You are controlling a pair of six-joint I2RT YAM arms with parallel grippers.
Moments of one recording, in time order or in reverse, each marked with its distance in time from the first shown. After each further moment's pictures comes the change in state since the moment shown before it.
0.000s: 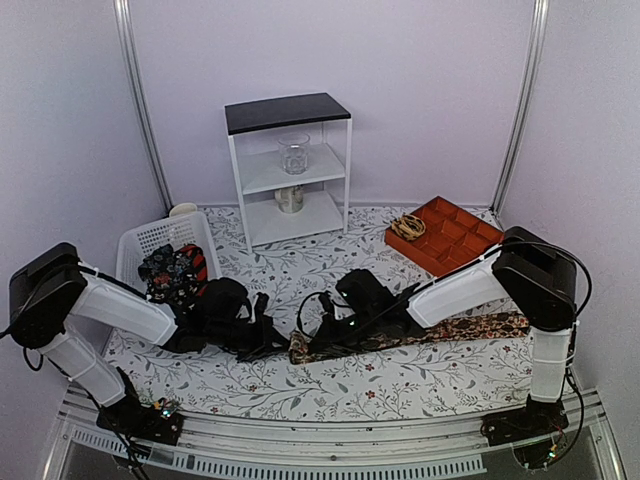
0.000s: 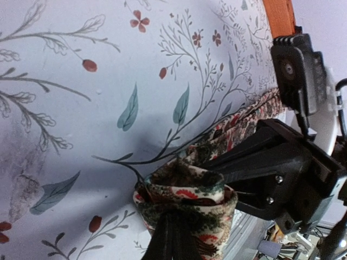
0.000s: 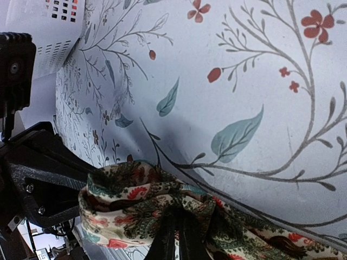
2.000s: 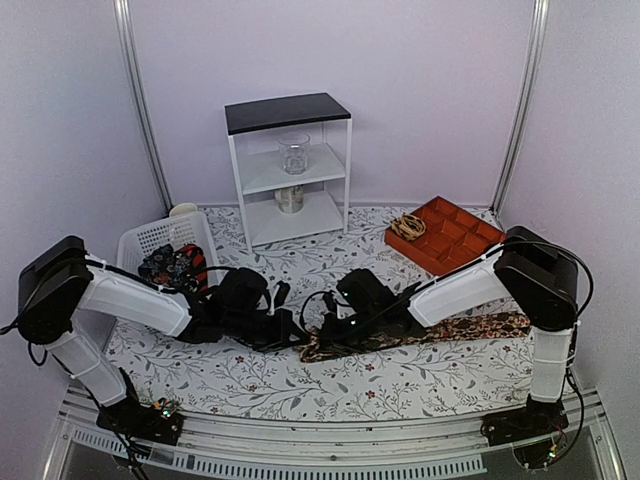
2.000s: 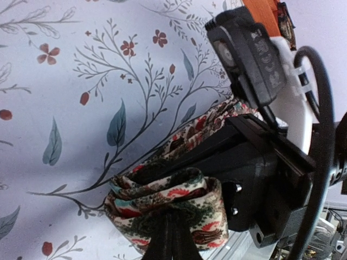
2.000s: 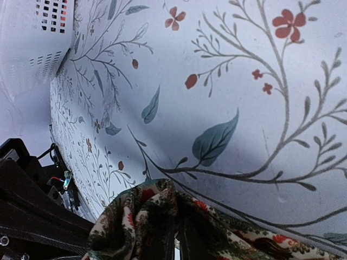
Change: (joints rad) left arm -0.057 0.055 0.150 -0.090 -0.030 0.122; right arm -0.001 -0.003 0.006 -0.030 0.033 0.031
